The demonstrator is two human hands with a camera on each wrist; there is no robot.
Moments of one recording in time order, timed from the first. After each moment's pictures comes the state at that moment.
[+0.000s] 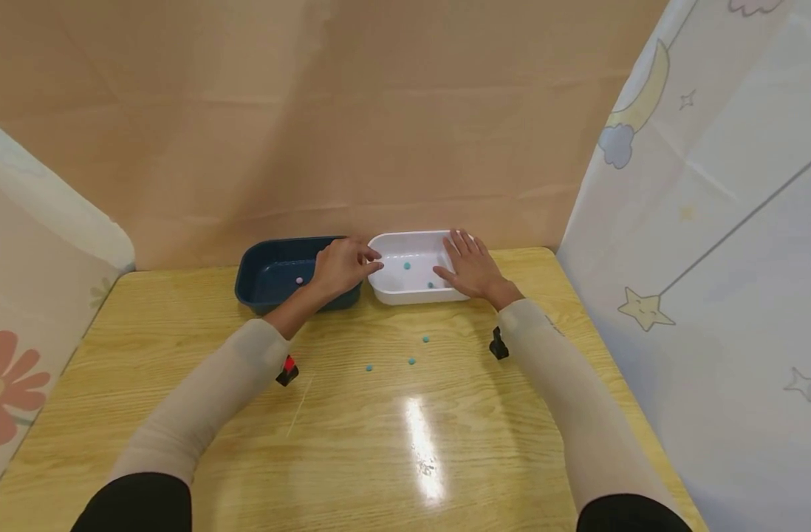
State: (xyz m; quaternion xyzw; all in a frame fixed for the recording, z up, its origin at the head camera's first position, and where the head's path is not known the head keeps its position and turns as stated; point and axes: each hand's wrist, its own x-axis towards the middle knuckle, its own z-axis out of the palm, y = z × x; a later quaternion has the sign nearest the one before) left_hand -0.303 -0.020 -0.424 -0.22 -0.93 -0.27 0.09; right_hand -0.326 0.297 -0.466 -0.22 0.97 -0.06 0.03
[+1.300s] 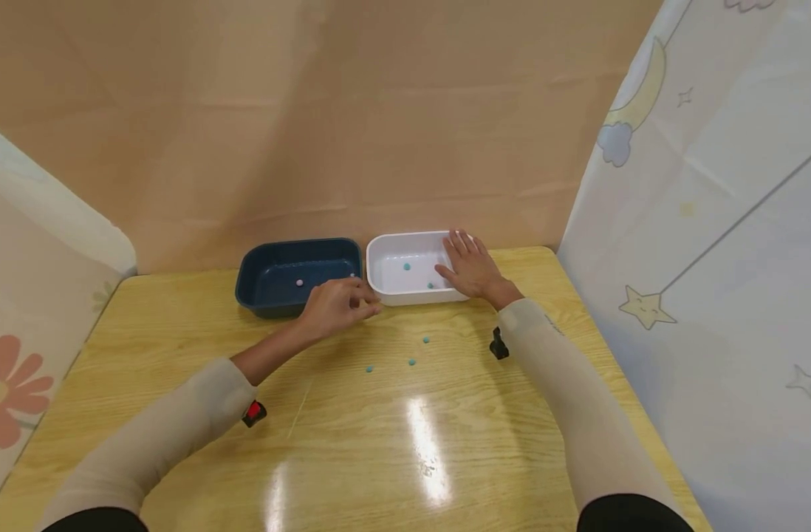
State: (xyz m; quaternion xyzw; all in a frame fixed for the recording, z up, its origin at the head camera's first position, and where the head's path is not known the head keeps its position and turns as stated) left_hand -0.242 -0.039 -0.443 -0.32 -0.90 -0.28 0.08; right_hand -0.327 0.297 -0.467 -0.22 0.97 -0.06 0.04
